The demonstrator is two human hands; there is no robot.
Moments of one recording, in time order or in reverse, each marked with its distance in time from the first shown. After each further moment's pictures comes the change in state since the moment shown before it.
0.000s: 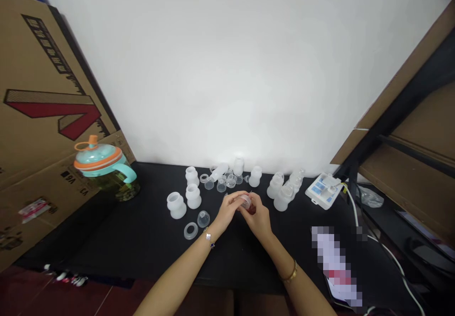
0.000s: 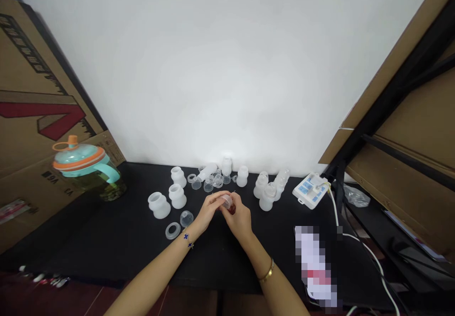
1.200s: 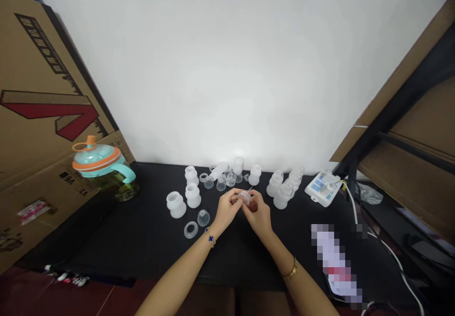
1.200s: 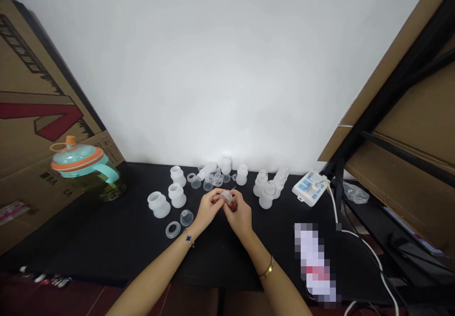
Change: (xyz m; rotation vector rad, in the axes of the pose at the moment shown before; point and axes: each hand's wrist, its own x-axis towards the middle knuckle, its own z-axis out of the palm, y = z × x) left_hand -0.003 0.004 0.001 0.279 0.054 0.178; right_hand 0.002 -0.009 -0.003 0.049 0.045 0.011
